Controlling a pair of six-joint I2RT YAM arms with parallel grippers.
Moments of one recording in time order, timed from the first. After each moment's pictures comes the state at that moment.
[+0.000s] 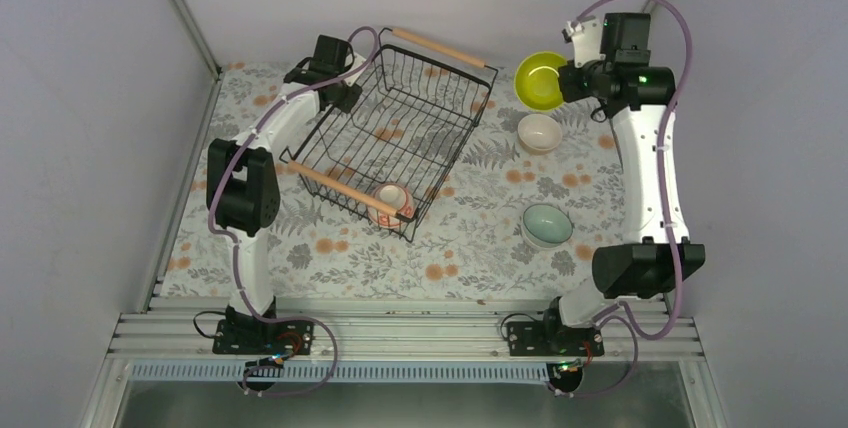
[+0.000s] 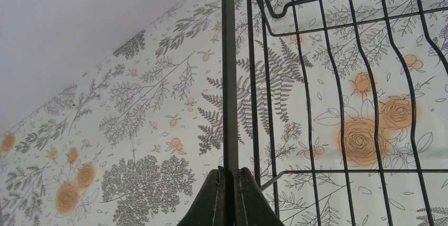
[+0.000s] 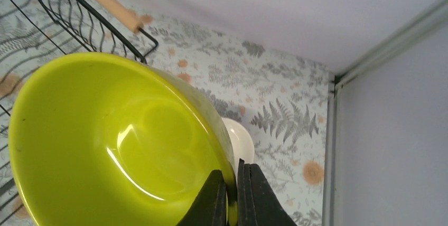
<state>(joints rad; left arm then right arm) -0.28 2.06 1.82 -0.60 -0.10 0.33 0.03 1.58 1.95 -1.04 -0.03 -0.29</state>
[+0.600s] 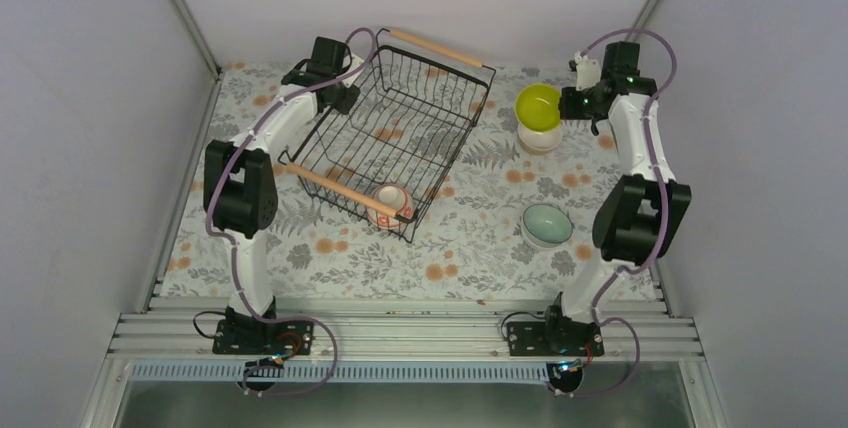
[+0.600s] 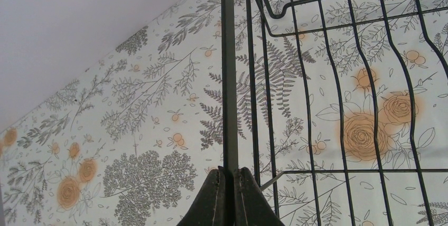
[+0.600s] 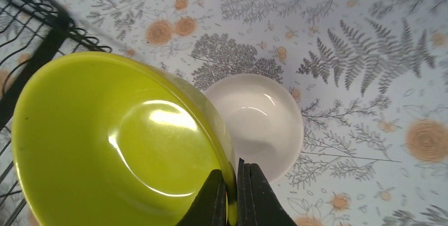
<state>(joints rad) -0.27 2.04 1.79 -0.58 -0.10 0.33 -0.16 1.78 1.71 -0.87 -0.29 -0.17</state>
